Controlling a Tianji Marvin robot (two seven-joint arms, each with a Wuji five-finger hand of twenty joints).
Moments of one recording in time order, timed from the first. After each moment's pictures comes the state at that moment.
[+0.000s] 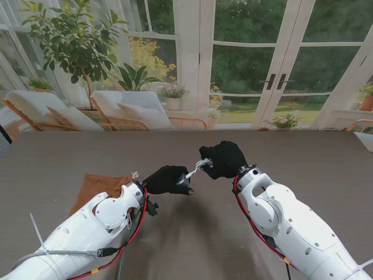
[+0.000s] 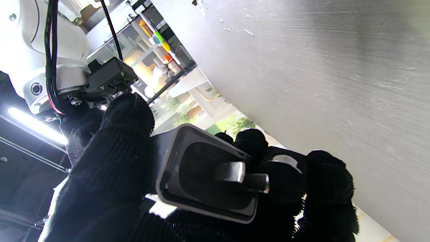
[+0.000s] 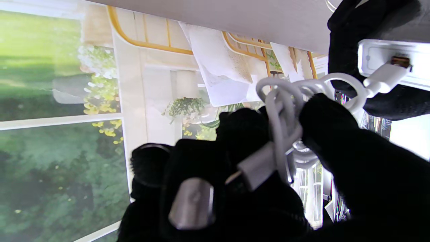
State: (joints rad) left arm 1.15 -1.18 -0.85 -1.09 0.14 -0.57 -0.06; right arm -1.24 -1.10 0.96 -1.40 -0.99 -0.19 -0.31; left_hand 0.86 -0.49 0.28 -0.15 0.66 0.44 0.83 0.84 1.15 0.38 0.67 1.32 1.08 0.44 1.39 0.96 0.50 0.57 1.41 0.89; right_hand 0.43 -0.63 1.20 -0.46 0.74 -0.05 1.28 0.54 1.36 -0.06 1.04 0.82 1.31 -0.05 1.56 0.97 0.66 -0.01 1.69 0.82
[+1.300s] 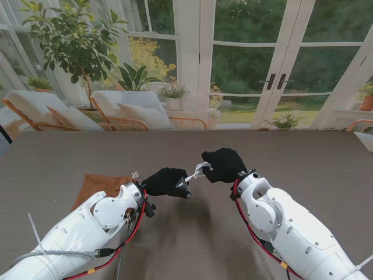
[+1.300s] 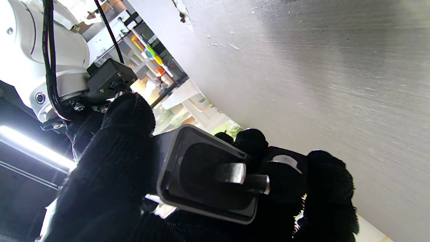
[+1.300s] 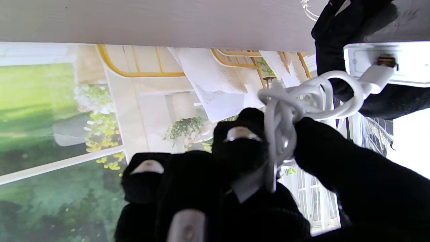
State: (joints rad) left arm 1.15 -1.16 -0.84 -1.10 0.18 -0.55 -0.08; right arm -1.24 -1.11 0.95 -1.35 -0.86 -0.23 -0.29; left_hand 0.86 -0.49 0.28 -0.15 0.66 0.44 0.82 0.82 1.15 0.38 0.67 1.33 1.08 0.44 1.39 0.97 0.50 0.57 1.41 0.89; right_hand 0.32 -0.50 1.31 -0.22 0.84 0.19 1.33 0.54 1.42 -0.04 1.20 0.77 1.32 -0.01 1.71 1.02 0.66 0.06 1.85 0.82
